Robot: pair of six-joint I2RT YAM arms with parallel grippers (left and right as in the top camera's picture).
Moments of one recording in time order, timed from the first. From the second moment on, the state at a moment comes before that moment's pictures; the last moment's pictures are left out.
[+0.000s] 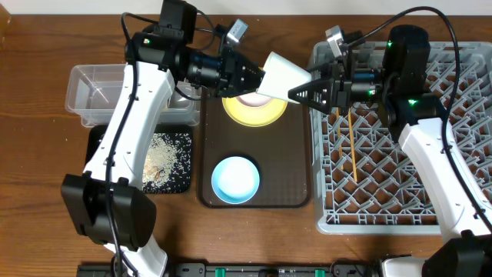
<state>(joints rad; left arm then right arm) -0.21 1.84 1.80 -1.10 1.27 -0.25 0.14 1.53 1.25 -0.14 -1.37 0.24</state>
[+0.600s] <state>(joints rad) -0.16 1.84 1.79 -1.11 0.62 -0.25 0.14 1.53 1.25 -0.50 -0.79 0.23</state>
